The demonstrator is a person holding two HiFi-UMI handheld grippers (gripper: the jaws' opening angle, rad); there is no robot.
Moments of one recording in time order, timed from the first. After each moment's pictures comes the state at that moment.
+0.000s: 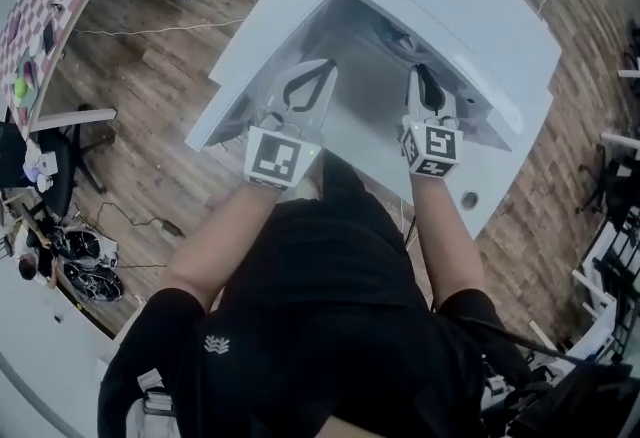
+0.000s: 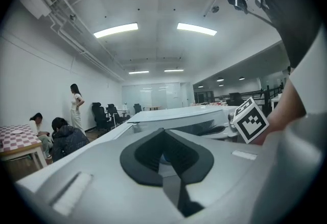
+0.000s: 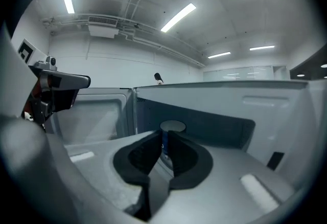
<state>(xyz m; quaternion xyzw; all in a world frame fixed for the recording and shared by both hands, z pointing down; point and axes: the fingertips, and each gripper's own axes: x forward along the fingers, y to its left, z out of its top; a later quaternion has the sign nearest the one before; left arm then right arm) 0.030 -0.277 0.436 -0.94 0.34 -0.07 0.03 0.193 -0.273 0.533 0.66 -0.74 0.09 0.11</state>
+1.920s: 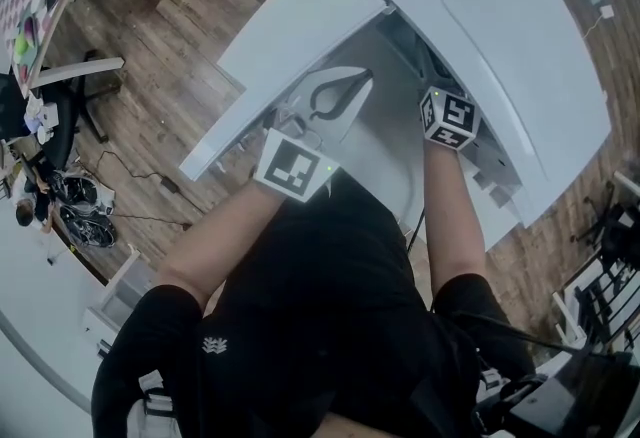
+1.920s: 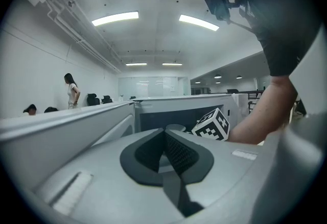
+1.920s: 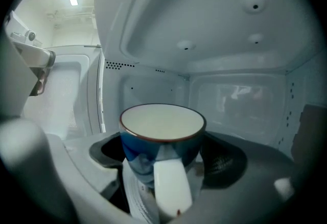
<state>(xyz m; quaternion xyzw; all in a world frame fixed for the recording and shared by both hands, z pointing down) 0.045 -0.336 0.506 -0.94 0.30 -0.12 0.01 0.197 -0.421 0.625 0.64 -0.75 0.08 0.14</state>
